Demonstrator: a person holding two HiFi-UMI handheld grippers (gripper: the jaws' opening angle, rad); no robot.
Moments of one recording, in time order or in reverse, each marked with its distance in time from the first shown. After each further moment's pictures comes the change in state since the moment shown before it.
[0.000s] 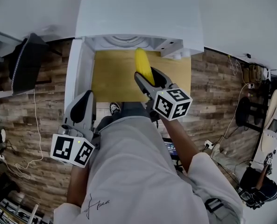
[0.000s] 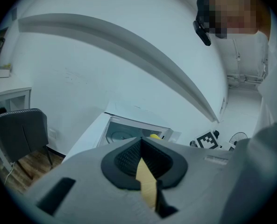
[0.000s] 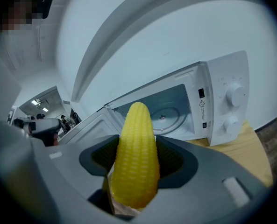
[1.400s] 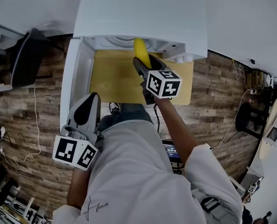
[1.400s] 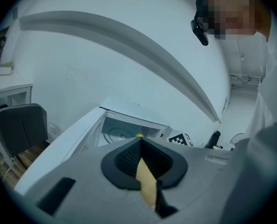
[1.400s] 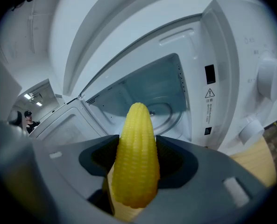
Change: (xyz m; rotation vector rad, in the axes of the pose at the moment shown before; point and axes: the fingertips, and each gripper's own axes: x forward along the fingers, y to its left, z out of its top) left arm 0.019 -0.017 -0.011 -0.026 0.025 0.022; right arm 0.073 -0.065 0.000 -0.026 0.065 -0.069
